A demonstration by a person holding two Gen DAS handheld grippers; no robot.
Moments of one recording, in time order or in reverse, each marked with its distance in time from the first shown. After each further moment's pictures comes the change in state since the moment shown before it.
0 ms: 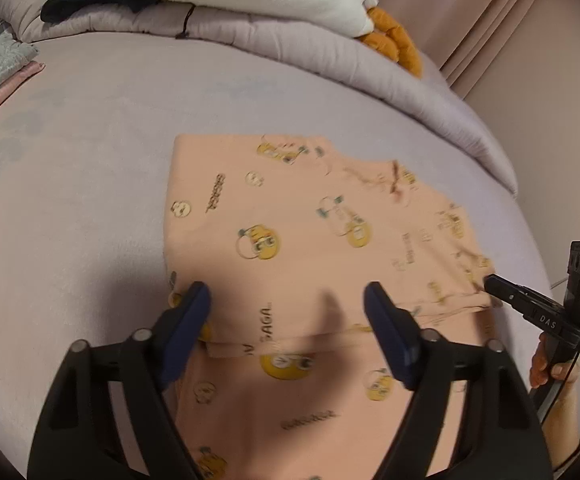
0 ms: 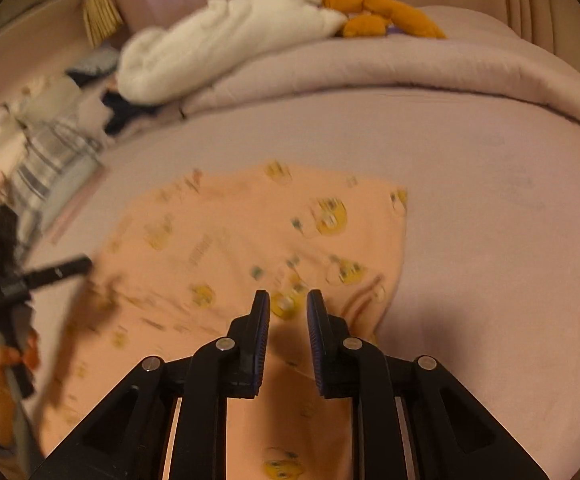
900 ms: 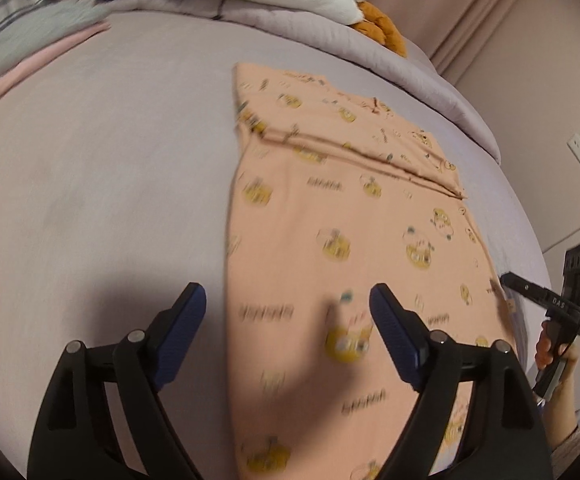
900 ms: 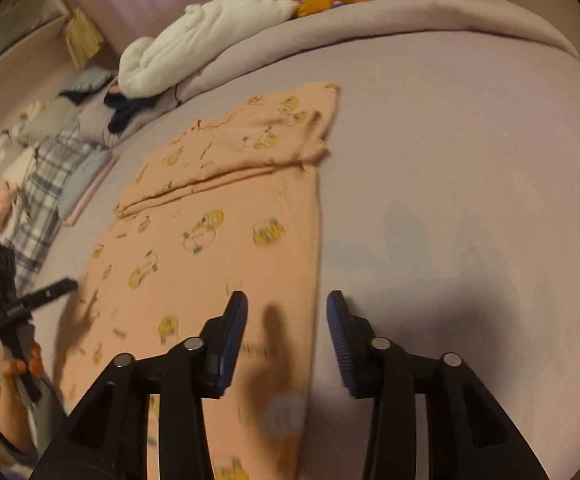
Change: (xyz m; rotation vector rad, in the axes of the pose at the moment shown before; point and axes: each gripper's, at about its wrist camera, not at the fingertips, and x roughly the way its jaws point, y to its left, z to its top) left arm -0.102 0.016 -0.144 -0.014 0.000 -0.010; right arm -0.082 -0.020 -0.132 0.174 -0.022 0.071
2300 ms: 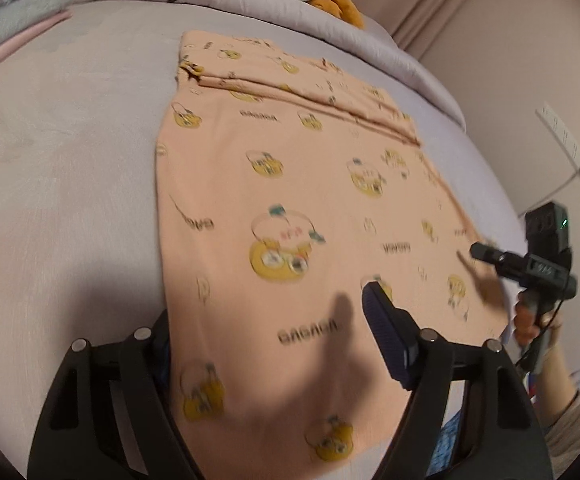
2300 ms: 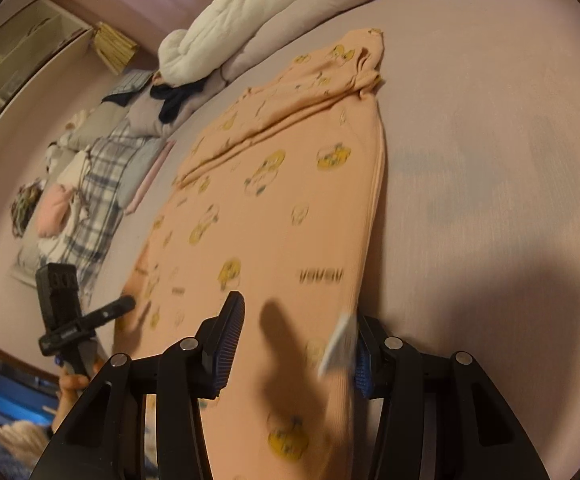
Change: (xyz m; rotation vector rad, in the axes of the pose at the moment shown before) left arm 0.005 -0.033 -0.050 0.104 0.046 -0.101; right arm 0.007 0.013 -0.042 0.045 0.088 0.276
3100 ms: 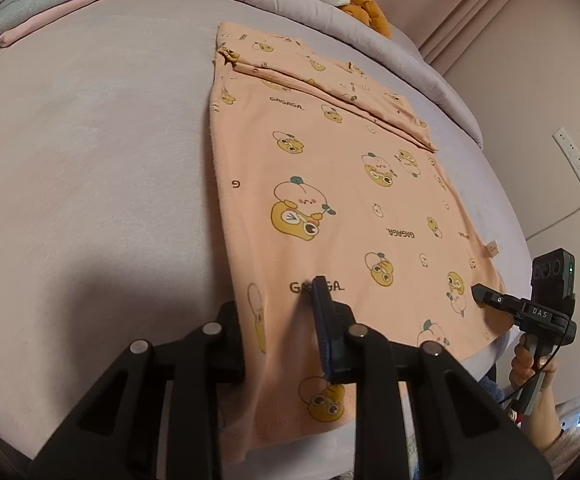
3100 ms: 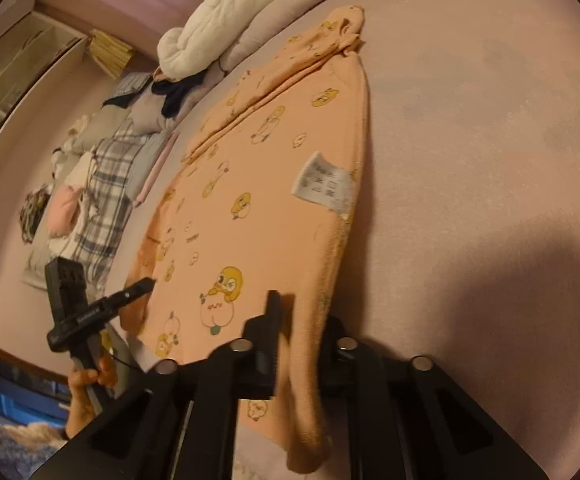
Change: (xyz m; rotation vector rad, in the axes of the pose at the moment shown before) left arm -0.012 0.003 -0.015 -0.125 -0.015 0.039; right arm -0.008 0.001 -0.031 0.078 0.001 0.018
